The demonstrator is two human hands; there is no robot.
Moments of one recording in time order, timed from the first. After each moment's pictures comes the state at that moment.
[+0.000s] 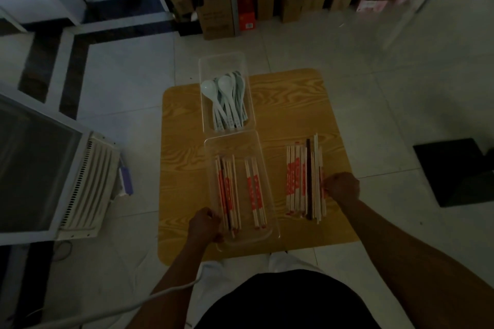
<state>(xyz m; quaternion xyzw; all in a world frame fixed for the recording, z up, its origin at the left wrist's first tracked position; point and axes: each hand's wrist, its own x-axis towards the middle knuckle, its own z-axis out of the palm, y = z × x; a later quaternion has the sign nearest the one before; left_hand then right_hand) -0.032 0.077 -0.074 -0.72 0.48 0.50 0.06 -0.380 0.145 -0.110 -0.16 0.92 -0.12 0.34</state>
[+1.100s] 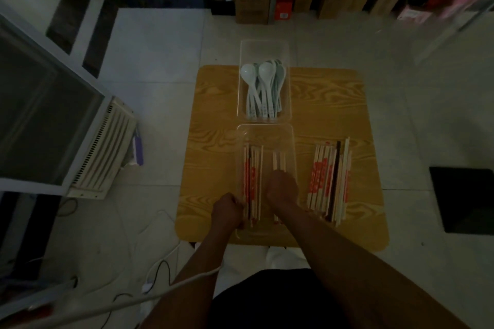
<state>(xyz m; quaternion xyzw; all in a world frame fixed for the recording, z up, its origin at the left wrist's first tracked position) -0.025 0.083 -0.085 -0.72 0.48 0.51 0.01 -0.173 0.075 -0.085 -0.46 0.84 0.01 0.27</state>
